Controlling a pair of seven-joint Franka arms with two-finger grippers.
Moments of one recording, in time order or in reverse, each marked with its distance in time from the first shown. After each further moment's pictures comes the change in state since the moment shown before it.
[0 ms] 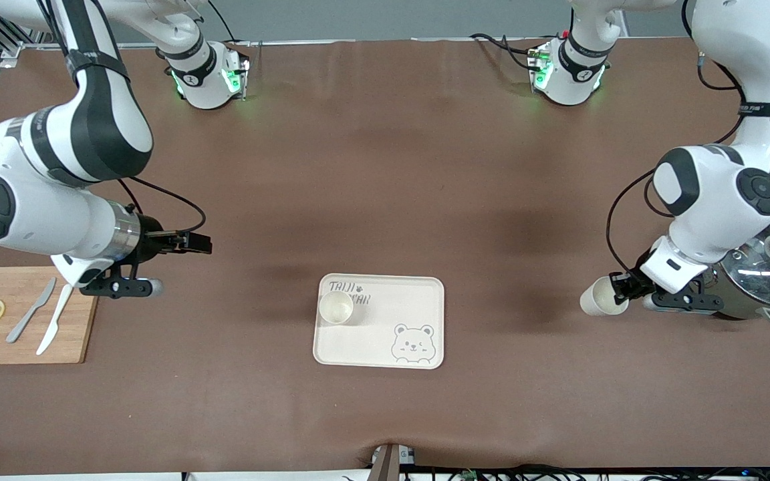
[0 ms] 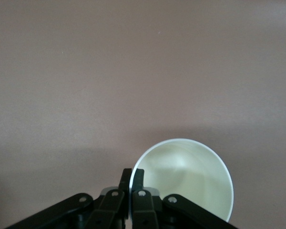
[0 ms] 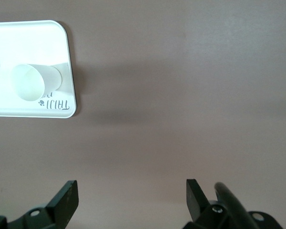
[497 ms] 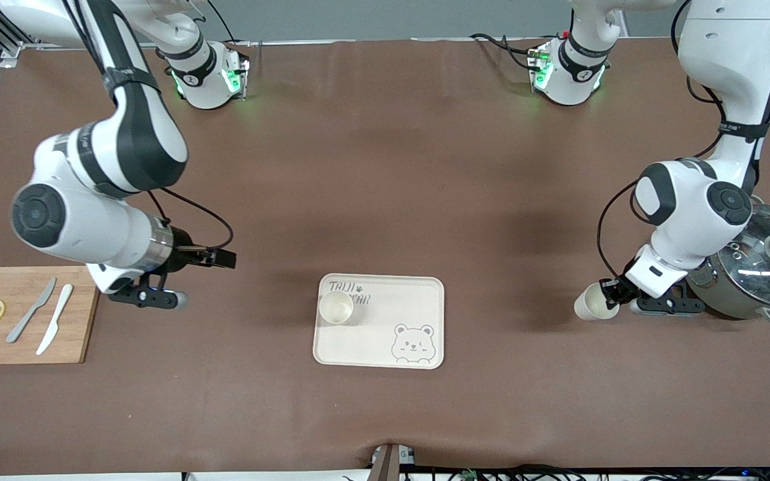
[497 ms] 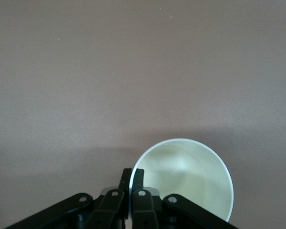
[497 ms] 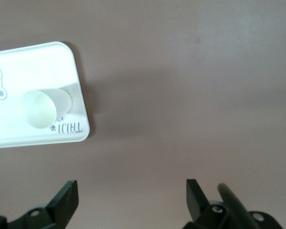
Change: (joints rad) left arm 0.000 0.078 -0.003 -0.031 0.000 0.123 0.001; right arm 0.069 0.065 0.001 0.001 0.003 0.117 0.181
